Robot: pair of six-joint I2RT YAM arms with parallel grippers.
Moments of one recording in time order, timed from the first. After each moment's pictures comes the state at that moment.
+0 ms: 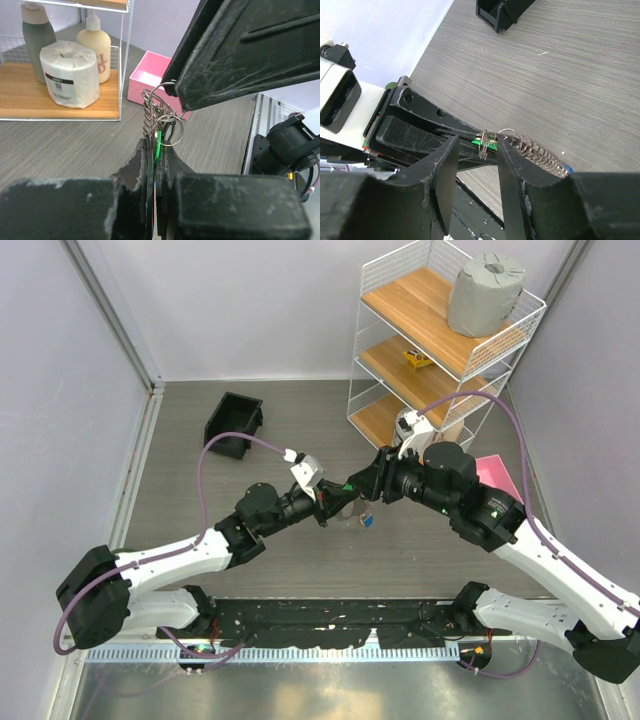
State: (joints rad) left arm -0.94 1.18 0.62 0.63 0.16 -0.21; right arm 0.80 0.94 1.08 -0.43 -0.02 0.54
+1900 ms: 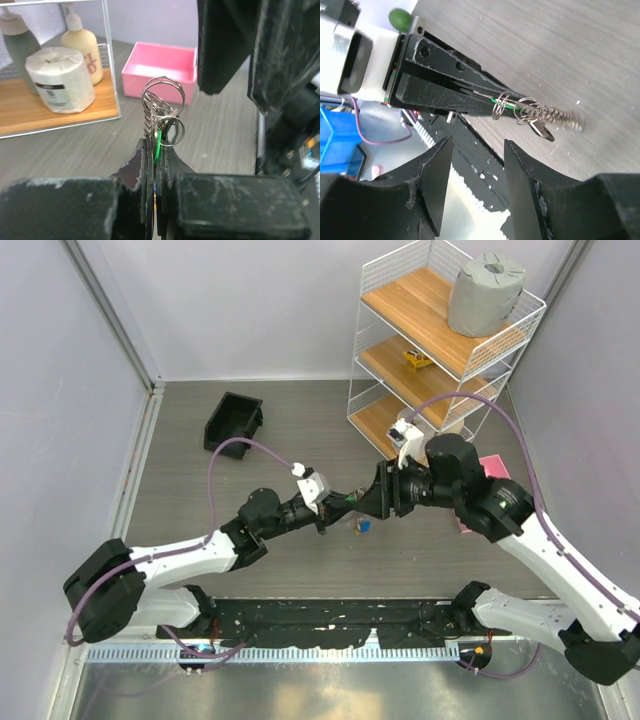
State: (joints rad) left arm -0.93 1.22 0.56 0.71 0.29 0.01; right arm 0.71 1.01 1.20 -0.76 -0.34 0.45
